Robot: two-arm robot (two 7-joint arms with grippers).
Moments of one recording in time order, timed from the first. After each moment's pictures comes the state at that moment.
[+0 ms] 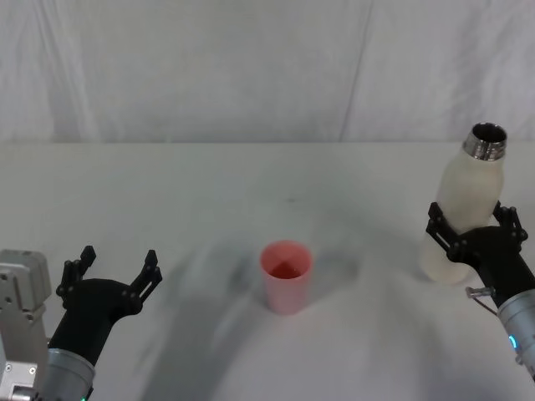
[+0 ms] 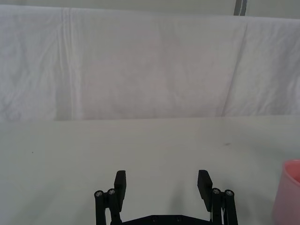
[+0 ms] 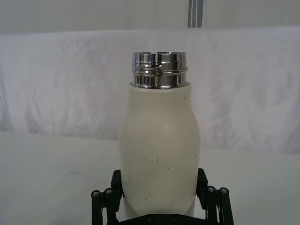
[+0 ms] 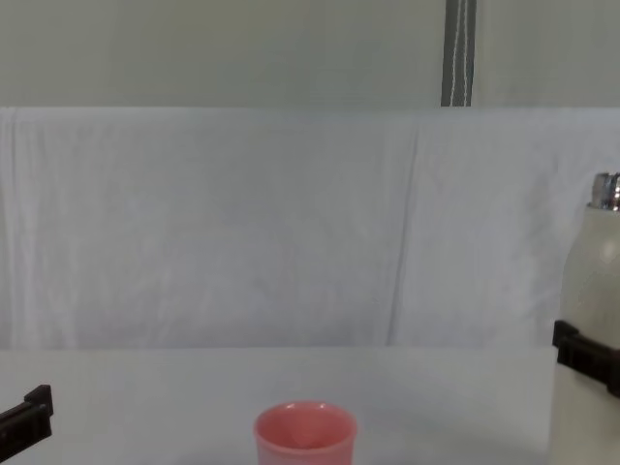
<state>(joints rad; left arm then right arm) 0.27 0.24 0.04 -1.85 -0.25 -0.02 -0.02 0.00 0.10 -0.10 -1.61 0.11 -0.09 0.13</state>
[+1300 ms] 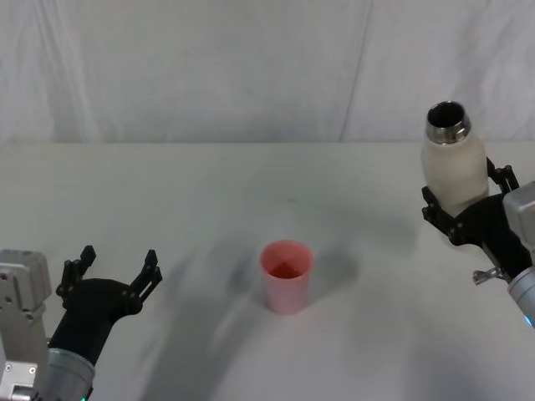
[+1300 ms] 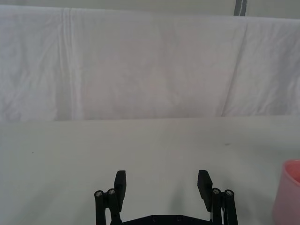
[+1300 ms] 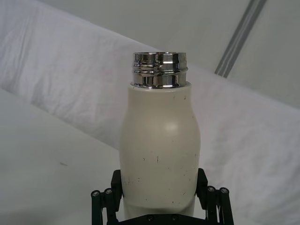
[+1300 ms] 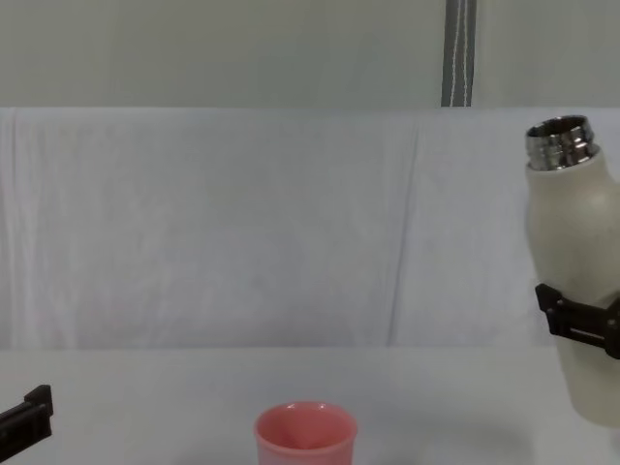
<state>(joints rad) 0.27 0.24 0.04 -1.85 -0.25 -0.02 -0.02 0.05 0.24 -0.16 -1.68 -0.14 -0.11 0.15</state>
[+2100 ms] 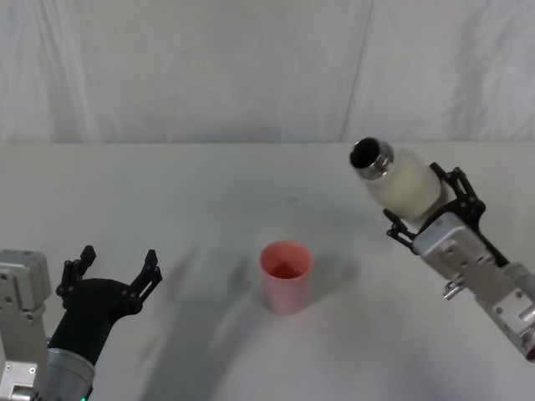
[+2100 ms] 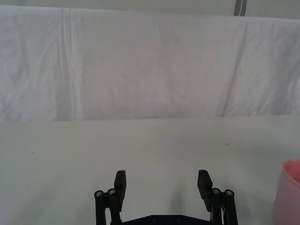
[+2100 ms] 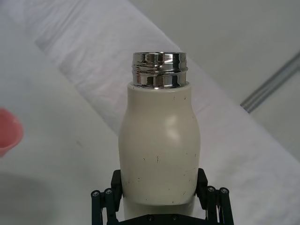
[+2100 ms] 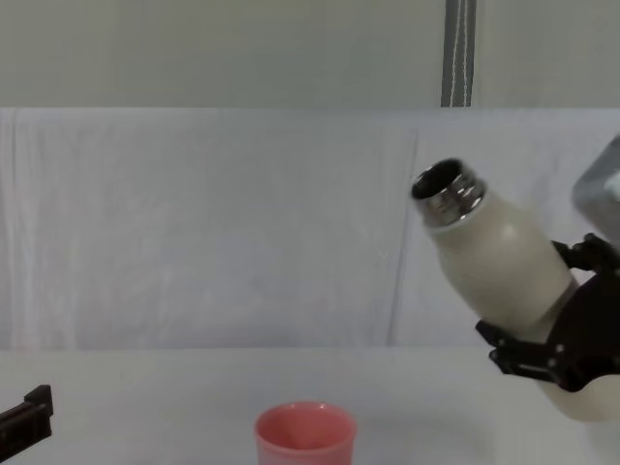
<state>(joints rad) 0.27 0.24 0.04 -1.85 -0.25 -0.02 -0.02 0.08 0.30 -0.29 -1.70 -0.44 -0.08 0.12</state>
